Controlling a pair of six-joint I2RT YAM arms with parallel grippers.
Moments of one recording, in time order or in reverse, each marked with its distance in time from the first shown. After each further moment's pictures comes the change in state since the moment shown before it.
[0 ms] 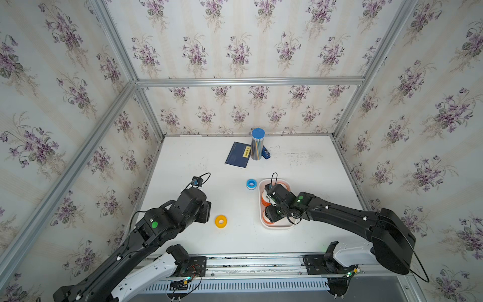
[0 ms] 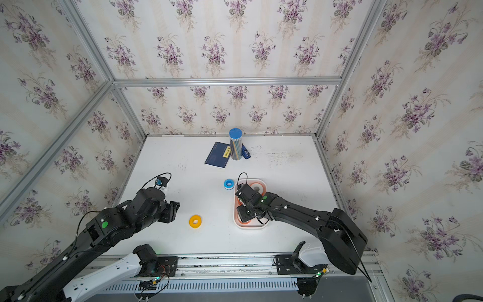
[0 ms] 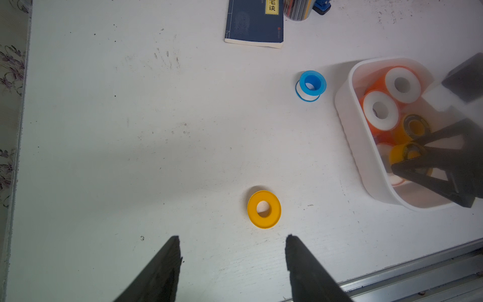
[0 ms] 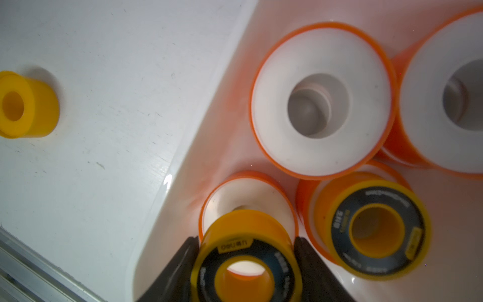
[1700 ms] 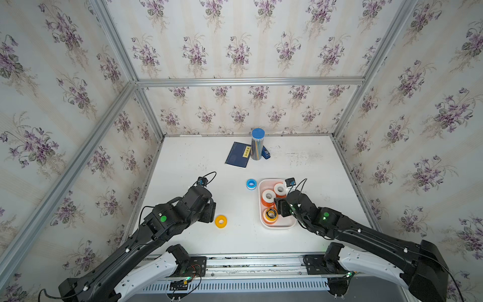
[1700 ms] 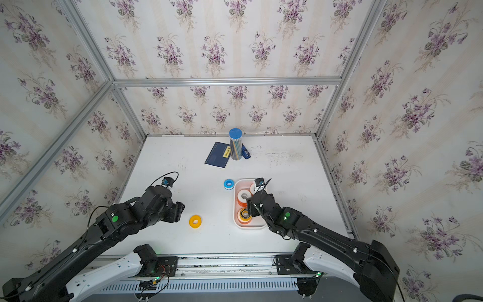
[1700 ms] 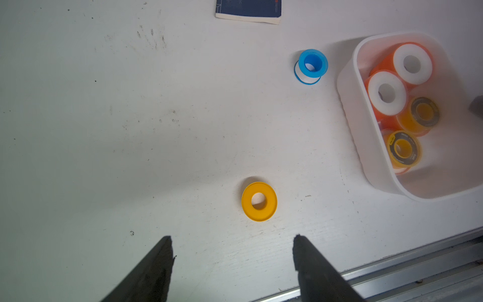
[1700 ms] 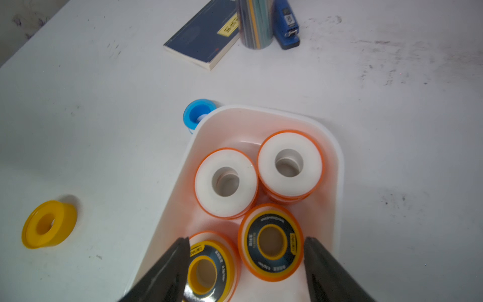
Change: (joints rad) left arm 0.000 0.079 -0.020 0.013 0.054 -0.021; right arm 0.004 -0.436 -0.249 0.247 0.383 0.103
